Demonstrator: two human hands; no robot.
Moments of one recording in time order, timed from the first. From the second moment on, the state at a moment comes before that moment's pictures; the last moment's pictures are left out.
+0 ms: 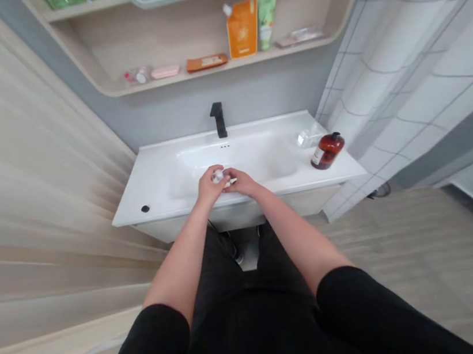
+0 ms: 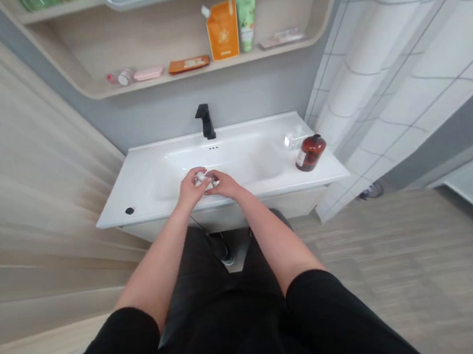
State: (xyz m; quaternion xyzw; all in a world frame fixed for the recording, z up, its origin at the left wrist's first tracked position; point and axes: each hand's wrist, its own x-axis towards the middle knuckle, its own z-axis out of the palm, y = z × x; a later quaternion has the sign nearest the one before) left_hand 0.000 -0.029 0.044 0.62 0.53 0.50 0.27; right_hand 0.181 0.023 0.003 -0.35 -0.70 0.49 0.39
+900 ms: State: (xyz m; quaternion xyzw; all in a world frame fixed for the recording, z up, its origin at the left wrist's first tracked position) left_hand -0.025 -0.012 -0.010 0.56 0.46 0.59 0.36; right_hand 0.182 0.019 0.003 -0.32 -0.70 0.50 0.39
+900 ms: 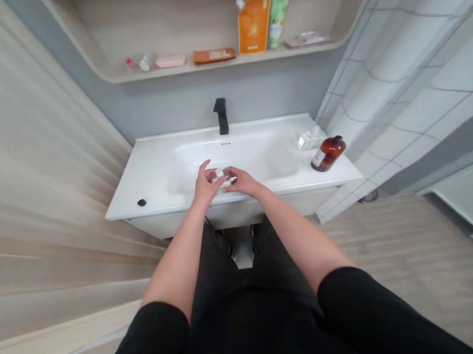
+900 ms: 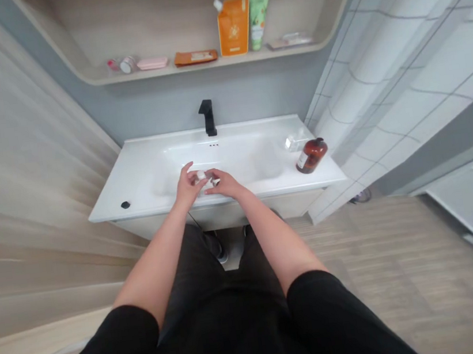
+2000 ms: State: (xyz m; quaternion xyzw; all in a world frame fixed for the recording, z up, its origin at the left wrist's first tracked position) left_hand -0.032 -0.022 0.010 0.57 0.44 0.55 0.42; right_hand 0.181 0.022 0.004 -0.33 -0.71 0.50 0.38
